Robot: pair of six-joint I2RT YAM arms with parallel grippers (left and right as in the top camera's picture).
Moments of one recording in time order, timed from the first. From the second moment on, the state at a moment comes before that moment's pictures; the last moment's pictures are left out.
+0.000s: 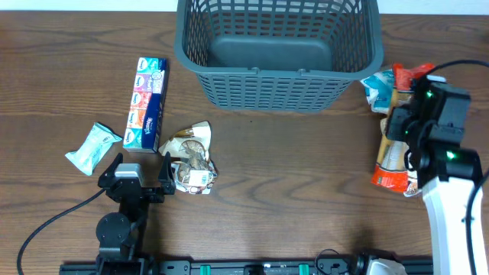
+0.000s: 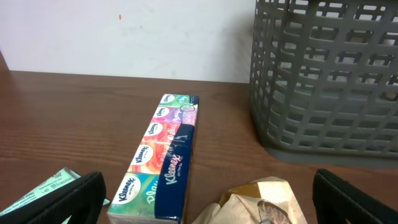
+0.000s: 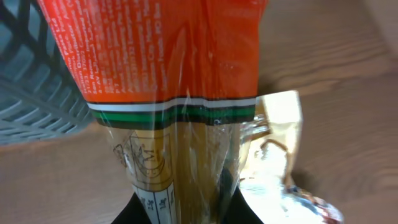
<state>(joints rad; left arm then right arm) -0.06 0.02 0.02 -0.11 0.00 -0.07 -0.16 1.14 1.02 -0.65 0.13 -0.01</state>
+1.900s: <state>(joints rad) -0.06 0.02 0.02 -0.11 0.00 -0.07 0.33 1.66 2.09 -0.84 -0.27 -0.62</state>
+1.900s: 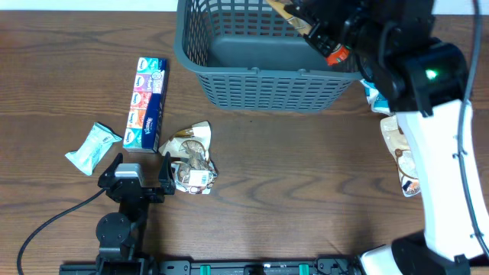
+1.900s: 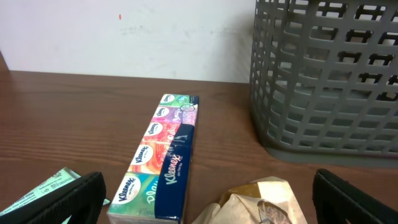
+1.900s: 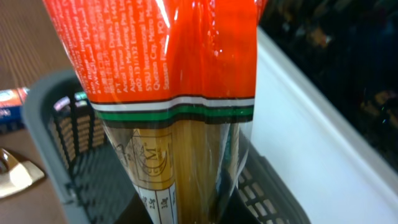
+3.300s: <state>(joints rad) -0.06 0.02 0.02 -0.11 0.00 -0.07 0.33 2.18 2.14 -1.00 -0.33 -0.65</state>
